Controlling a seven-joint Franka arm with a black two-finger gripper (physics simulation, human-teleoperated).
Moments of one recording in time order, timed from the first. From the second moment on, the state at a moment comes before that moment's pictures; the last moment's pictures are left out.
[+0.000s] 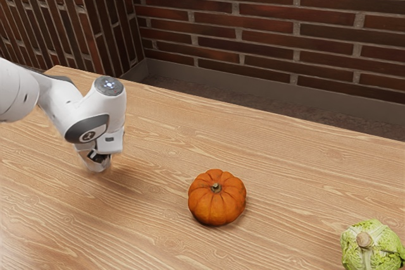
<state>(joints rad) -0.23 0.22 0.39 -2.22 0.57 2.51 1.29</state>
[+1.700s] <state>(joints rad) -0.28 0.33 0.04 -1.93 0.54 2.03 1.01</state>
